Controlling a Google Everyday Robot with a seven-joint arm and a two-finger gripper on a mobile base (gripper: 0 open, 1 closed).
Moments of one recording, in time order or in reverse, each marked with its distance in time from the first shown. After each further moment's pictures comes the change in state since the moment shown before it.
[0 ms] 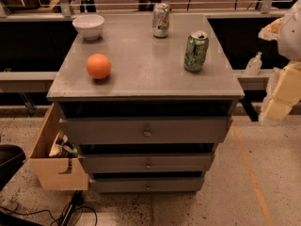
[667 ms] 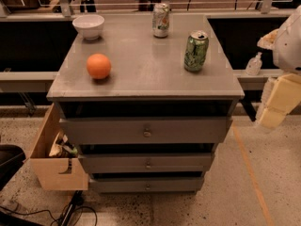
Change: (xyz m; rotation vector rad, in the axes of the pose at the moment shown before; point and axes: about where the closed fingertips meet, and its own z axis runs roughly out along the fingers) arm 0.006 0.005 0.017 0.006 0.016 0.029
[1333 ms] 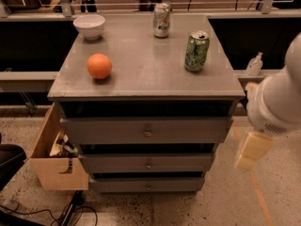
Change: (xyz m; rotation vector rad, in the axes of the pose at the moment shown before) arm 0.032 0.037 0.094 0.074 0.080 0.043
